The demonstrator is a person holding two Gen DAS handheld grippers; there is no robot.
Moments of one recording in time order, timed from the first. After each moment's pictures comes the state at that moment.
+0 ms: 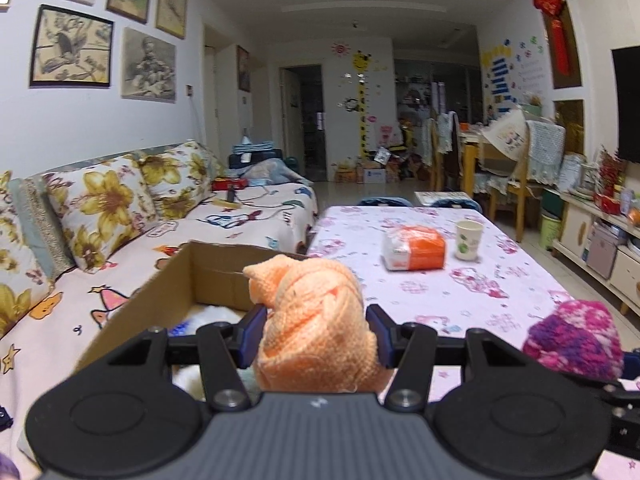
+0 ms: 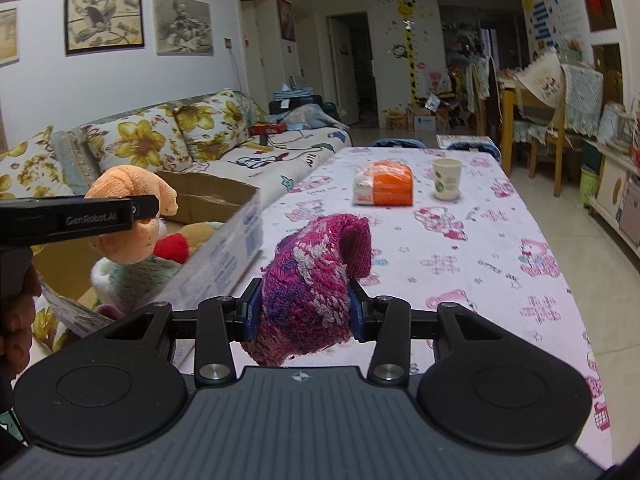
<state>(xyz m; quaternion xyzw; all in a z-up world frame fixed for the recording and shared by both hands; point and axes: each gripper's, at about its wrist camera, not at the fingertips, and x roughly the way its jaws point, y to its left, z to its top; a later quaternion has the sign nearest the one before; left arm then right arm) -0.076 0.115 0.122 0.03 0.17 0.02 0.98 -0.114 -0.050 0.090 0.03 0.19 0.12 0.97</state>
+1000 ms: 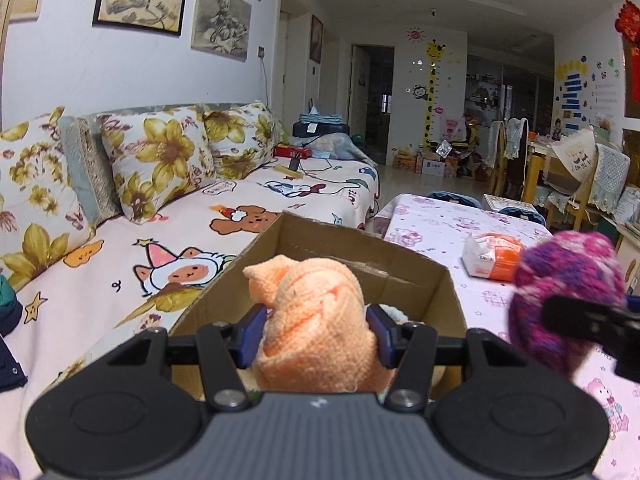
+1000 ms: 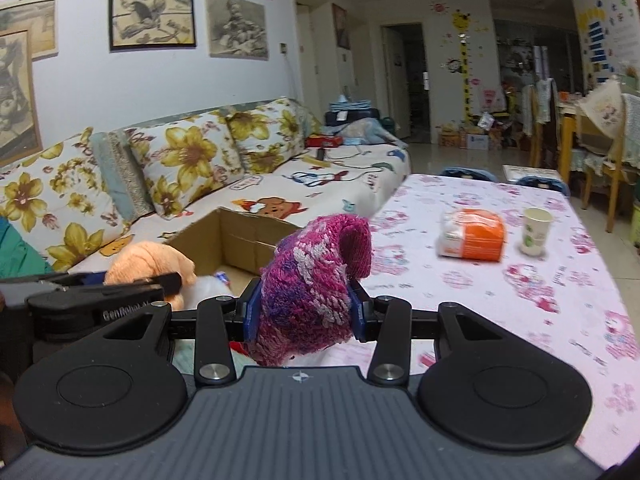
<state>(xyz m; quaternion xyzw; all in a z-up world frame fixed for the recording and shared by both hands) -0.038 0.193 0.112 -0.04 0.20 0.09 0.97 -0.041 0.013 0.106 0.01 0.17 0.21 0.96</state>
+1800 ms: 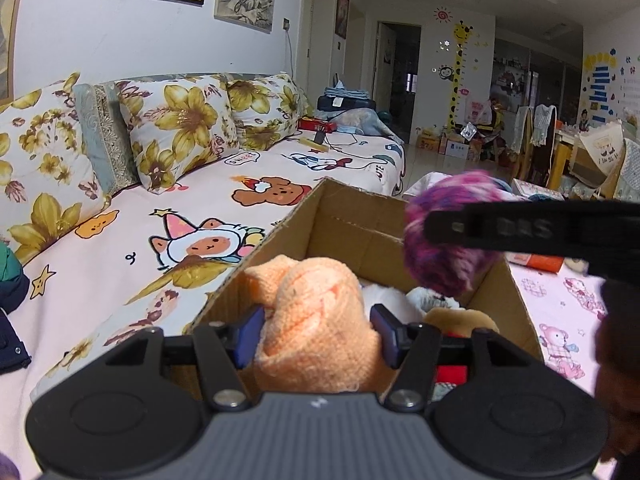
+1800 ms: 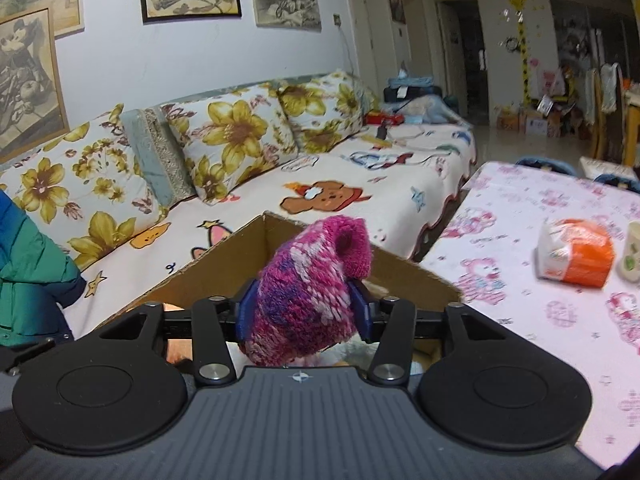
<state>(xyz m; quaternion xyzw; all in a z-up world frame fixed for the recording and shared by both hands) -0.015 0.217 0.095 -0.05 0.24 0.13 0.96 0.020 0.062 0.104 0.00 0.21 0.29 0.93</state>
